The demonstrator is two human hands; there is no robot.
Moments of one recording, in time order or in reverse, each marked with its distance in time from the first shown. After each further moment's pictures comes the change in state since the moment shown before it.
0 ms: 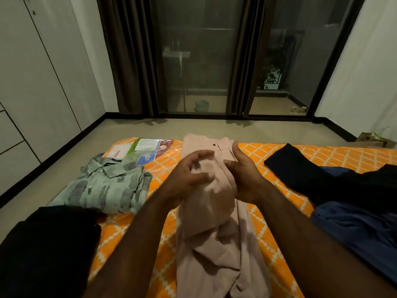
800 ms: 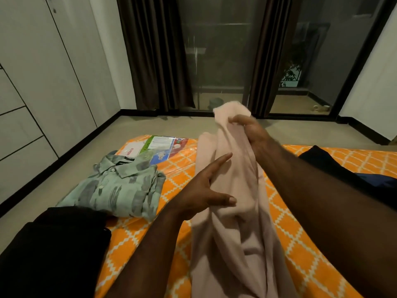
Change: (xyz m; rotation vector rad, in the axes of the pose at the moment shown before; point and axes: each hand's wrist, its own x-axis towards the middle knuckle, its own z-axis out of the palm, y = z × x) left_hand 0.009 -0.032 -0.014 0.046 -0.165 -0.068; right_hand 0.107 -0.078 0.002 -0.119 0.256 -0.306
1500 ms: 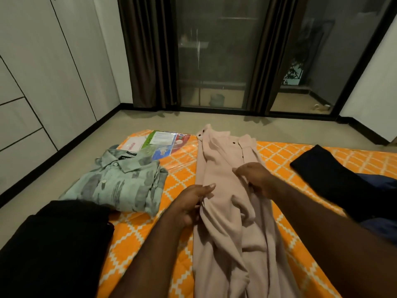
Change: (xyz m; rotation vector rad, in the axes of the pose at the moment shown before) left_hand 0.001 -0.069 -0.010 -0.513 0.357 -0.649; right_hand -0.018 0.105 -0.048 -0.641 0.173 0.227
